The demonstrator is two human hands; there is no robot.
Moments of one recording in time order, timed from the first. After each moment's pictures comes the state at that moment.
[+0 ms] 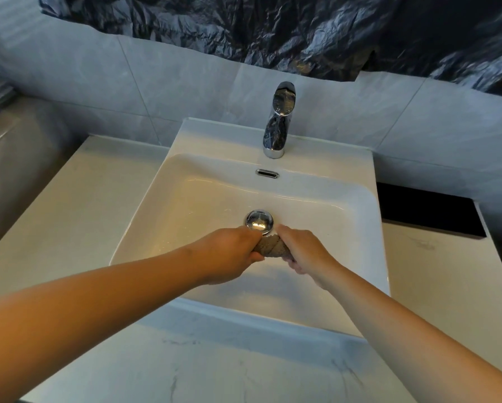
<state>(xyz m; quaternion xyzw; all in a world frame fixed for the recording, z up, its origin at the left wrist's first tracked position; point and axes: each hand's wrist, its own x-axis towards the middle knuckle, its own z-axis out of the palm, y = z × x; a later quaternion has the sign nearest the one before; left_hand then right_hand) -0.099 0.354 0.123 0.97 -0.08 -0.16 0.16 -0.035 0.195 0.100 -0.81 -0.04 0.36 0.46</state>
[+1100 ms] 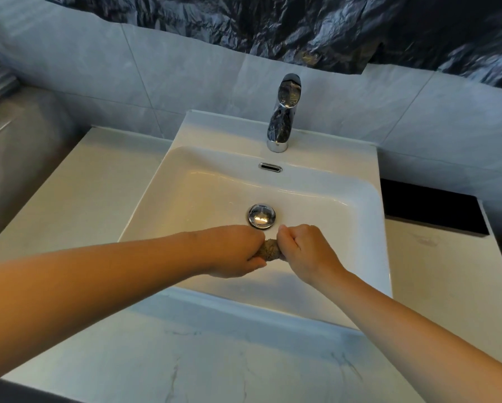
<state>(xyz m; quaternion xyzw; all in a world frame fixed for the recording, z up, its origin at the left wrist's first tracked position) -0.100 0.347 0.144 0.94 -0.11 -0.28 0.13 -0.046 0.186 0.086 -0.87 -0.27 0.15 0.39</state>
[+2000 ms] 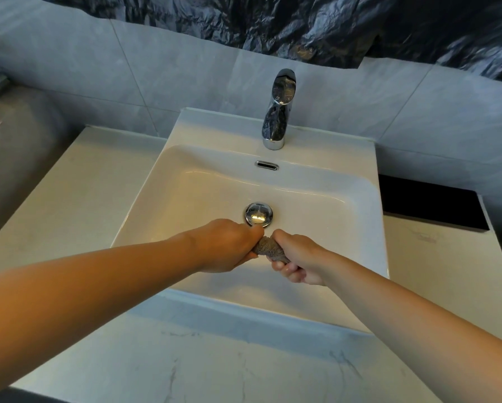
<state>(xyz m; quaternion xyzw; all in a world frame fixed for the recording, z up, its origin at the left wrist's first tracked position) -0.091 0.367 0.098 0.97 -0.21 -0.12 0.04 -0.034 0.197 0.096 -0.71 0.07 0.54 0.45</state>
